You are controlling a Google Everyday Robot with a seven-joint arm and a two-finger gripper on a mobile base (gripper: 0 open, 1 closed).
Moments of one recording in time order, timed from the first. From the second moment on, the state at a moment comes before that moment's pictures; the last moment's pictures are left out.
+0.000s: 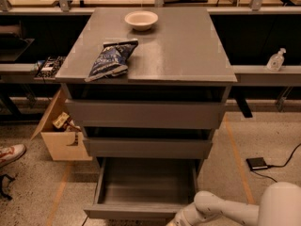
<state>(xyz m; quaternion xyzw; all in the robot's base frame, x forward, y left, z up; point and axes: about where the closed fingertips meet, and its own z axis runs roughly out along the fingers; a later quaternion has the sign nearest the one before) 0.376 -0.084 0.169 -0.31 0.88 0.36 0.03</state>
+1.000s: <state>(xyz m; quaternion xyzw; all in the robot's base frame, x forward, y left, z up) 0.469 -0.037 0.174 -0.37 0.85 0.34 0.16</state>
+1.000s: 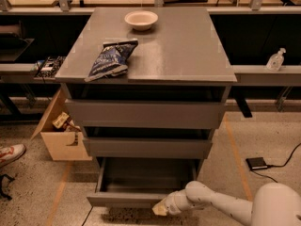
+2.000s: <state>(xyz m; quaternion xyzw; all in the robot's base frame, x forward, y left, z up) 0.500 -0.009 0.181 -0.39 0.83 0.34 0.21</state>
